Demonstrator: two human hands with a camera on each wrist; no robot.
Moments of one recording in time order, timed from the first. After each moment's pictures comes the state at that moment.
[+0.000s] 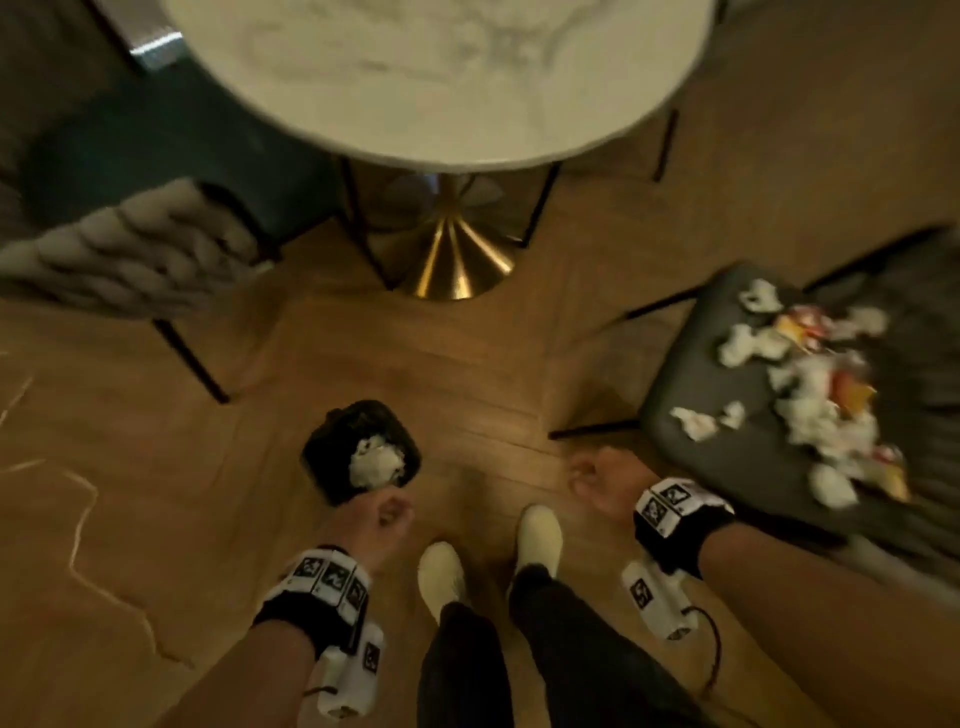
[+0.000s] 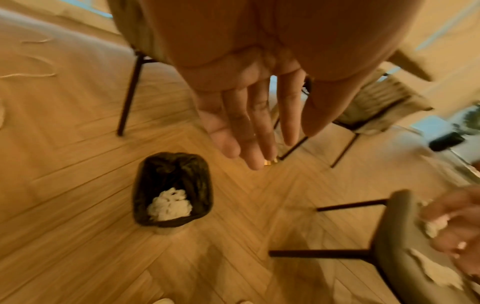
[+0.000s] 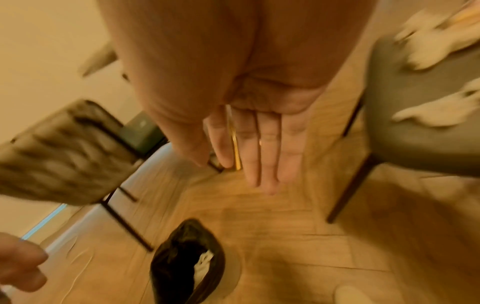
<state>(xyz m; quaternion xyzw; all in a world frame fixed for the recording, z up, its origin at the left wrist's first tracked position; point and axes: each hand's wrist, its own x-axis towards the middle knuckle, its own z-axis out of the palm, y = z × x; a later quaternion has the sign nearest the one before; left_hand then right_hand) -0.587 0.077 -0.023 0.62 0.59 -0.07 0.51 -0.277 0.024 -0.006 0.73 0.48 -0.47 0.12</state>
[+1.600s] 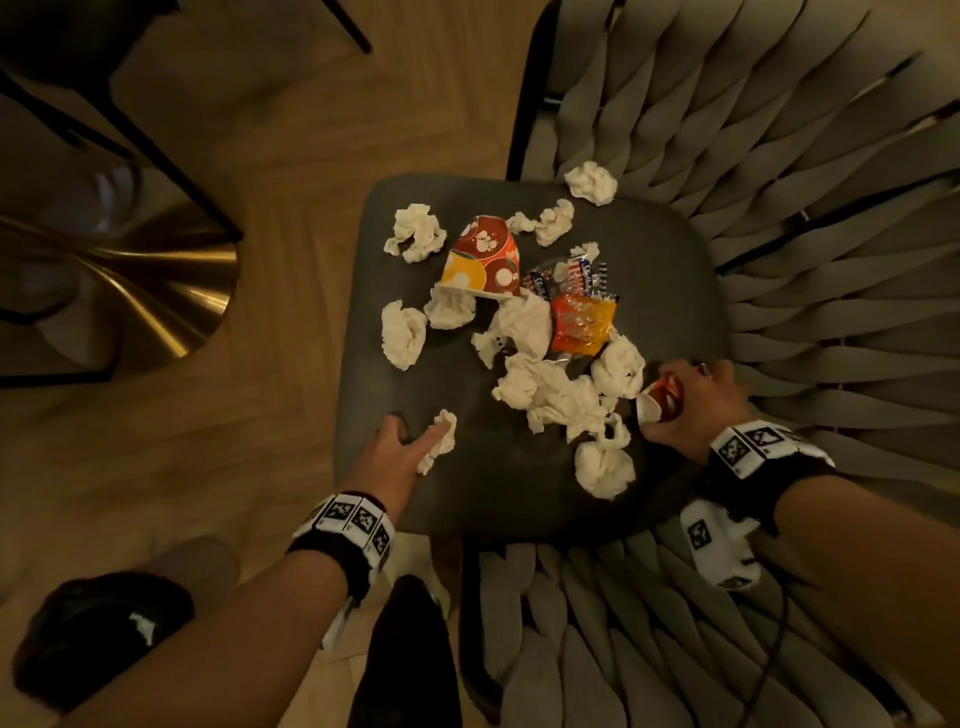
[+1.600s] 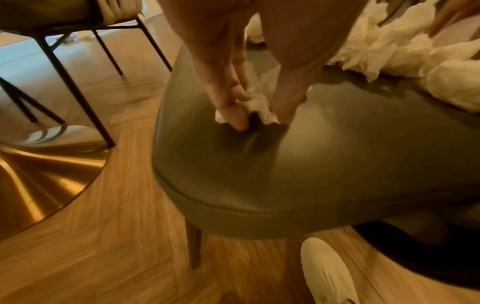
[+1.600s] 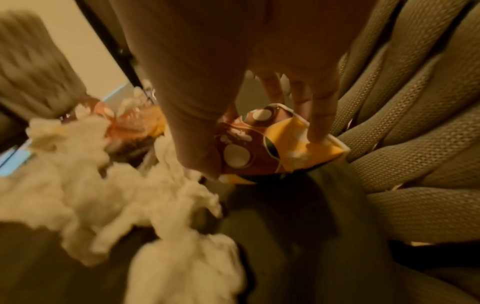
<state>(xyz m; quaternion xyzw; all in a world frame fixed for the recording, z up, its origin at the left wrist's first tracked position) -0.040 0.033 -0.186 0.87 0.27 -0.31 0.27 0.243 -0.186 -0.142 0.91 0.15 -0.39 0.03</state>
